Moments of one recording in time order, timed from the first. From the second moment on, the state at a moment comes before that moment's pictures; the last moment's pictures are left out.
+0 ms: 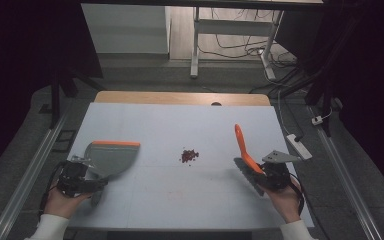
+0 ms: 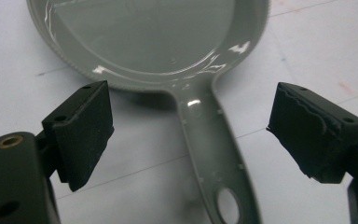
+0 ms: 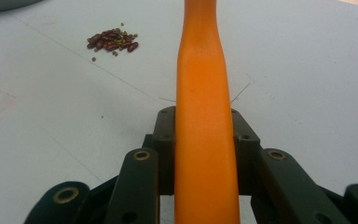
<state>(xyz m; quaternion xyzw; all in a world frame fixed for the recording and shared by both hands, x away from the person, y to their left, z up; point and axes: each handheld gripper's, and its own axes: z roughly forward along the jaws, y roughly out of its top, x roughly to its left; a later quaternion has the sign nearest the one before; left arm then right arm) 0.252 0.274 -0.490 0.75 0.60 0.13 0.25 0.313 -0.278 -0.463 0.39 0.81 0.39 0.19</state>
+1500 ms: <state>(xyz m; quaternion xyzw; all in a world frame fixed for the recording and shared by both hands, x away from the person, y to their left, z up) 0.267 0.272 -0.529 0.73 0.62 0.08 0.28 0.312 -0.279 -0.466 0.39 0.82 0.38 0.19</state>
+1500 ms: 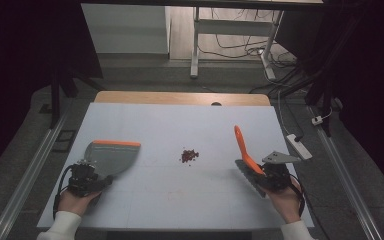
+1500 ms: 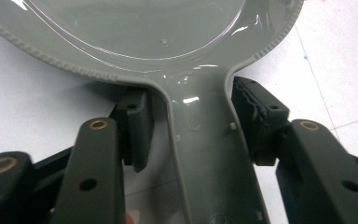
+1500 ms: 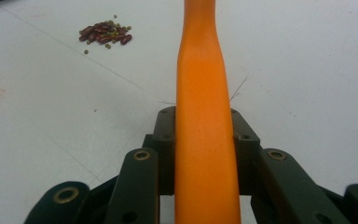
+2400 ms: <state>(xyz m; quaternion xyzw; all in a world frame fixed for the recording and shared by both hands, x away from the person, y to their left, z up) 0.264 0.288 -0.527 0.73 0.61 0.10 0.31 0.312 -0.279 -0.465 0.39 0.82 0.38 0.19</state>
